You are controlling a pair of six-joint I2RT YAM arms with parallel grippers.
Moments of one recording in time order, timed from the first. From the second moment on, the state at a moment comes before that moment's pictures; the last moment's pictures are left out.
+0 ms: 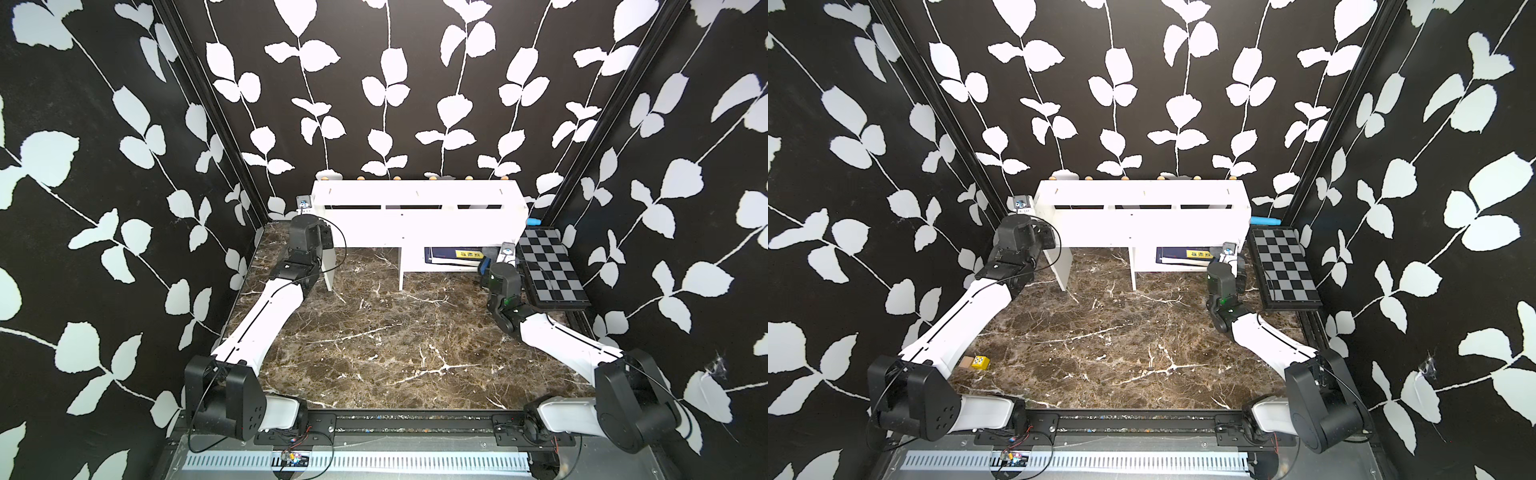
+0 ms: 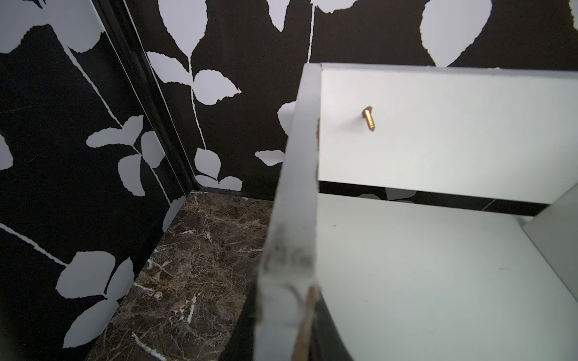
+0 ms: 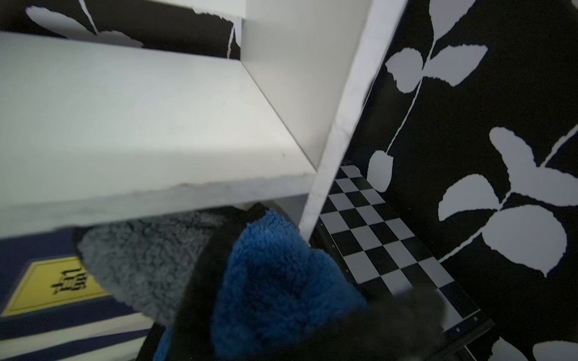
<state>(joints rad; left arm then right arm) -0.24 1.36 1.16 -0.08 -0.35 -0.10 0.39 1.32 0.66 0.30 0.71 0.08</state>
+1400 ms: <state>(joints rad) -0.24 1.36 1.15 -0.06 -0.35 -0.10 0.85 1.70 0.95 0.33 0.38 0.08</state>
